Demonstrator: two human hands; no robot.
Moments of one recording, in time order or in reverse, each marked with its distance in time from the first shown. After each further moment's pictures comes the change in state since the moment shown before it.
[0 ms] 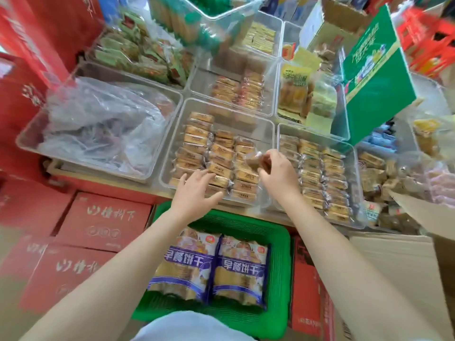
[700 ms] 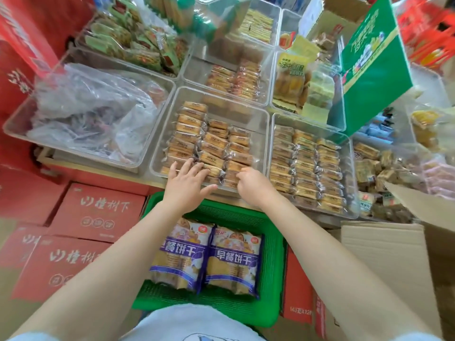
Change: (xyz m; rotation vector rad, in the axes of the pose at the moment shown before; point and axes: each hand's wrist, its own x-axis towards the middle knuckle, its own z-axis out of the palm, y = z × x) left_hand 0.007 -0.005 0.015 0.343 -0.054 -0.037; right_hand -0.019 -0.005 0.039 -0.240 -0.505 -0.087
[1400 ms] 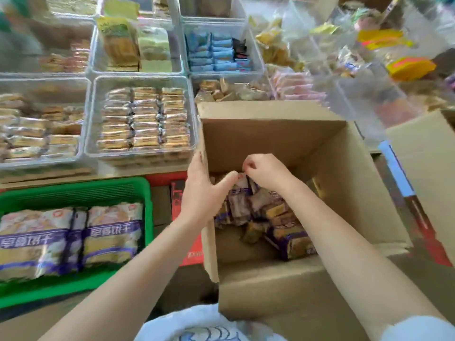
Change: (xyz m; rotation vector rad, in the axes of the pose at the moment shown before) left_hand -0.138 0.496 0.068 -0.895 0.098 0.035; right_hand -0.294 0.418 0.008 0.323 0.244 0.236
